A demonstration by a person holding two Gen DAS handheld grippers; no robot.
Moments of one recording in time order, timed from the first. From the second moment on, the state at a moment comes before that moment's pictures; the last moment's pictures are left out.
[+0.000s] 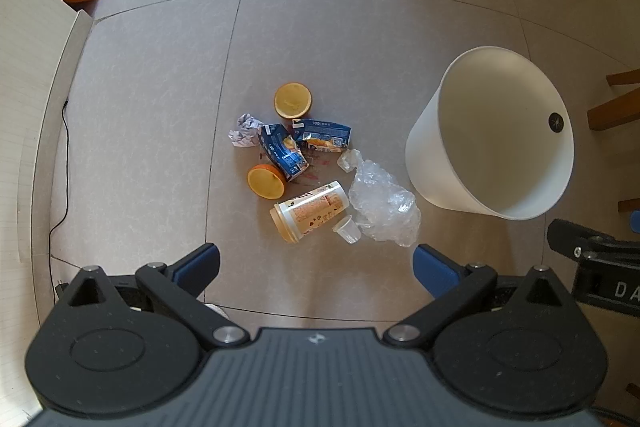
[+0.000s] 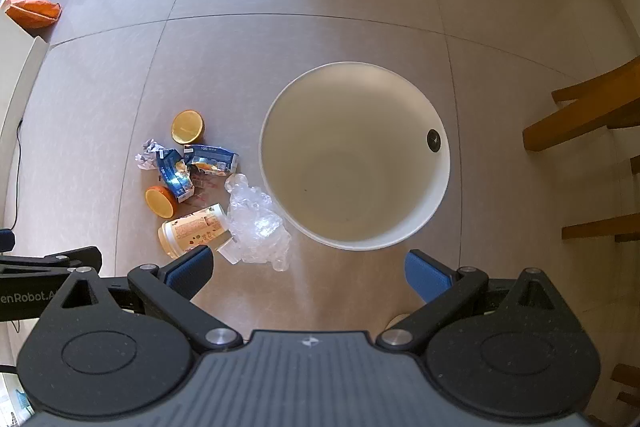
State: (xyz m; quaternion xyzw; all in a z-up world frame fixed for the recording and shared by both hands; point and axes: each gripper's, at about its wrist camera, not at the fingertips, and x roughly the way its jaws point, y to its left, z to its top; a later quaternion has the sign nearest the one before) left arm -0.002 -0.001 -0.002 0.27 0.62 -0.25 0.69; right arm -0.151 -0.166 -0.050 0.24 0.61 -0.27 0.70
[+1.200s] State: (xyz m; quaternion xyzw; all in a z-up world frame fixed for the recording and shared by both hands) left arm -0.005 0.003 -0.003 0.26 0.62 -0.26 0.70; right arm -0.153 -0.168 -0.052 0.24 0.61 -0.27 0.70
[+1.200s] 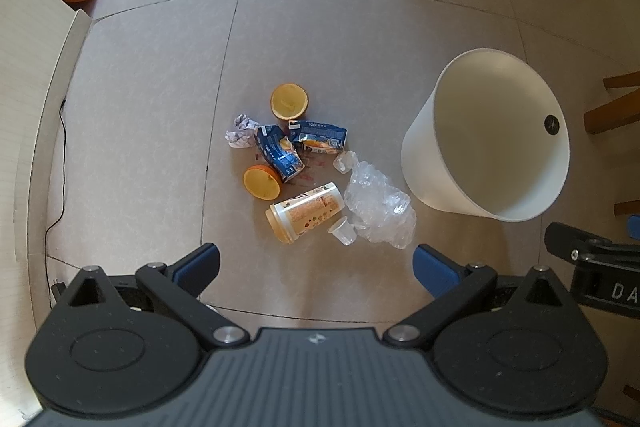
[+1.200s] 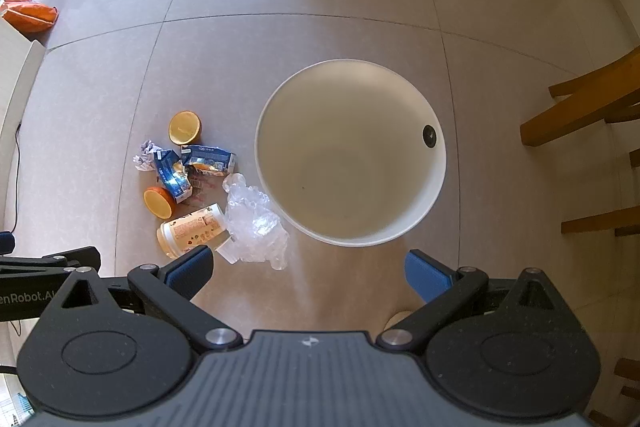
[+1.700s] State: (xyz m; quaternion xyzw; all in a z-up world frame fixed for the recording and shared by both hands) left arm -0.005 -0.001 -0.011 0.25 0.62 -0.26 0.70; right arm -0.155 -0.167 -0.060 0.24 0.61 -0.28 0.70
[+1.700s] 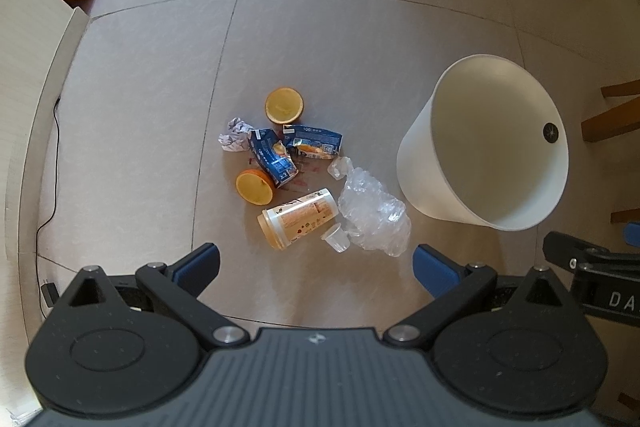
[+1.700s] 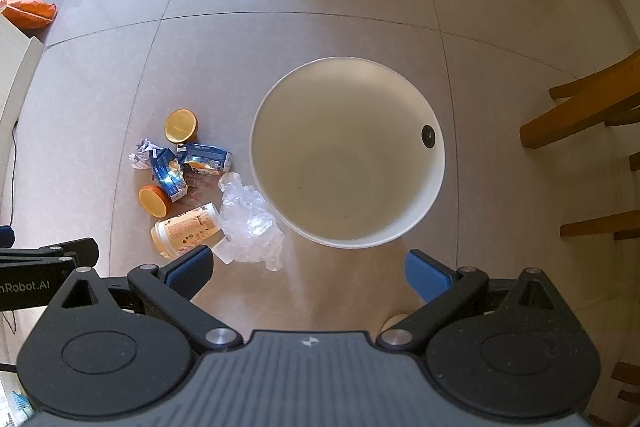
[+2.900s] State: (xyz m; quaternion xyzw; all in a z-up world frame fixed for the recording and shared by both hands) left arm 0.002 -0.019 -0.093 0.22 0.60 -0.24 0.73; right arm -0.167 -0.218 -0.132 0.21 0.59 -0.27 0.73
